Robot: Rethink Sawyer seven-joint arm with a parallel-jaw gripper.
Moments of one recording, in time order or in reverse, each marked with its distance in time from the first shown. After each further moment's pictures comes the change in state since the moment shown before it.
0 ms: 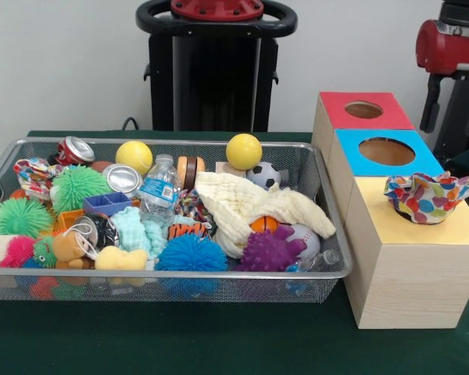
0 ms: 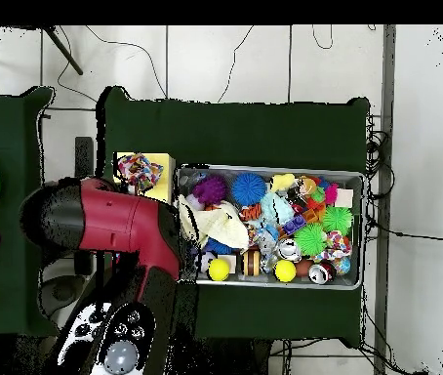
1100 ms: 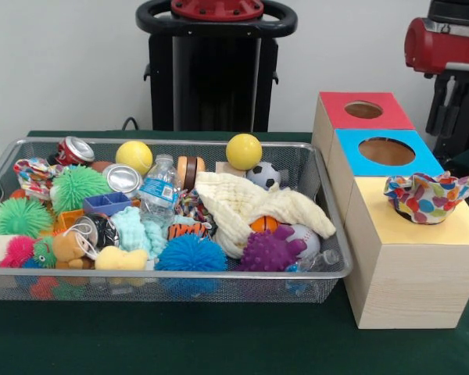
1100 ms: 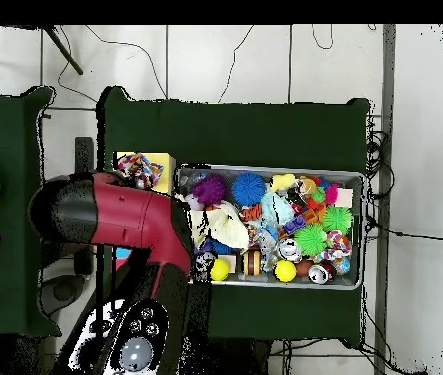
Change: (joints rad) arm -0.032 -0.004 0.006 -0.007 -0.007 -0.015 0.000
